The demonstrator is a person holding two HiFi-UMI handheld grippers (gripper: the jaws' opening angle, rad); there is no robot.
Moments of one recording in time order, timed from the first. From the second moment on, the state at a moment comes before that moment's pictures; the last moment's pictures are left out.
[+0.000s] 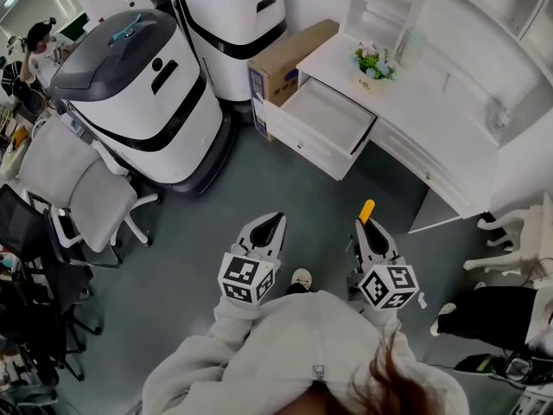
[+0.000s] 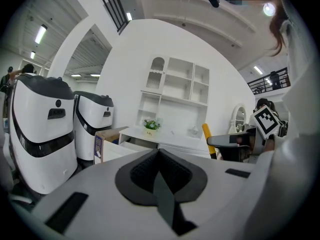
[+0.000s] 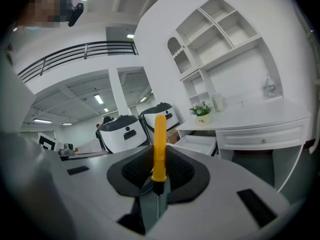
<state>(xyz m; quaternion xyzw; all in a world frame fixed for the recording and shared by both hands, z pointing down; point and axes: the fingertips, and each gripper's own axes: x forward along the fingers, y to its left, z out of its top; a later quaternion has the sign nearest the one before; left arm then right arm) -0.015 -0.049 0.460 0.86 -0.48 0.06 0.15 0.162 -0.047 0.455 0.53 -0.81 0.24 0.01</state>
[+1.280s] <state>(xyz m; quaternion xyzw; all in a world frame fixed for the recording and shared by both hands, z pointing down) 0.015 -0.132 0.469 0.87 -0.47 0.09 0.15 0.185 -0.126 0.474 0.54 -0.81 0.25 0.00</state>
